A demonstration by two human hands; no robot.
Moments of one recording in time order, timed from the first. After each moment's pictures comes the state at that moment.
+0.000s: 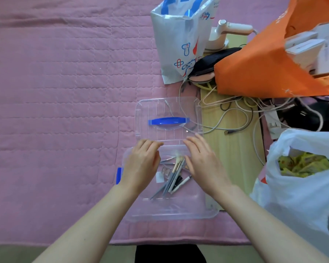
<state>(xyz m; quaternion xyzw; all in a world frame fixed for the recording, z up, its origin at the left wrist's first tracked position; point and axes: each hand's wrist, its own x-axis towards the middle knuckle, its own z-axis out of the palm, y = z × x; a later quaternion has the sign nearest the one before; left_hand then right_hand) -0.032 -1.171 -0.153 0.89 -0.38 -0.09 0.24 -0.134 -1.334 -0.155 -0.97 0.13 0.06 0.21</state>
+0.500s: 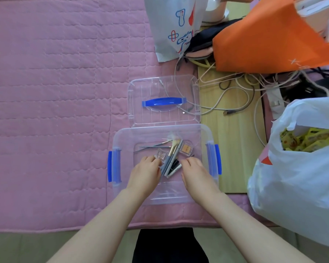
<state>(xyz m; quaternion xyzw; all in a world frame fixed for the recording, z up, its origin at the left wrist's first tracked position) -0.100 -1.152 -0.239 0.89 -0.32 -0.31 0.10 -0.199 -1.295 -0.213 -0.93 0.17 0.25 0.23</state>
